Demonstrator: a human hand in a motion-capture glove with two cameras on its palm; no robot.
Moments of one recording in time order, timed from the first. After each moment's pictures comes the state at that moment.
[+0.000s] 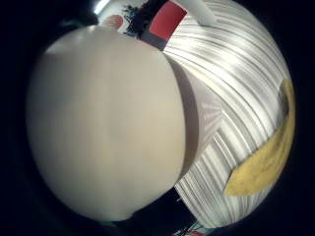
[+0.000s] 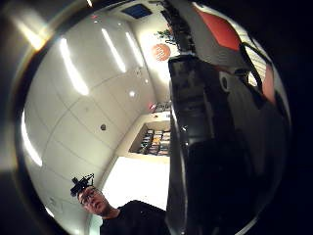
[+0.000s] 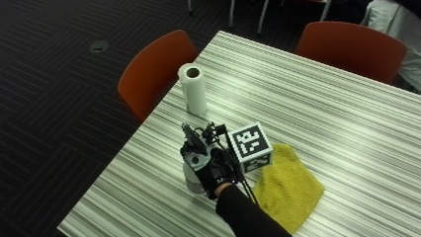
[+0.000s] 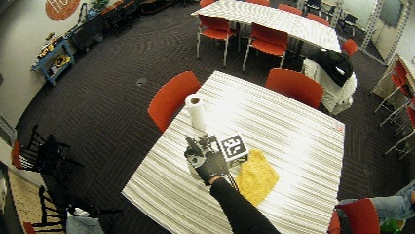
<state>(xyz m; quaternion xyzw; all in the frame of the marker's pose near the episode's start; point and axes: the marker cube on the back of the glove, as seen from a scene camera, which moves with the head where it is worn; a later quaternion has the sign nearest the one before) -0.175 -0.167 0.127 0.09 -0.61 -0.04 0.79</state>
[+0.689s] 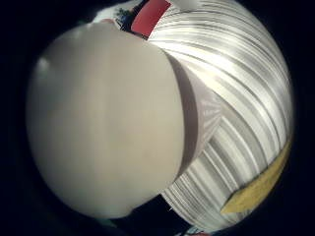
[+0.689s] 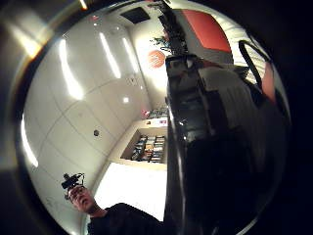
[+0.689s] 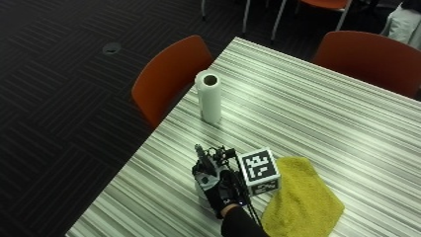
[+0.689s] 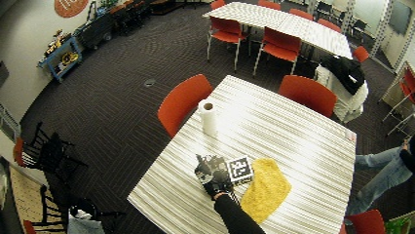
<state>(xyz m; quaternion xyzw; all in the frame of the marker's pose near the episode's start) -0.157 -0.140 0.191 0.10 -0.60 0.02 0.79</state>
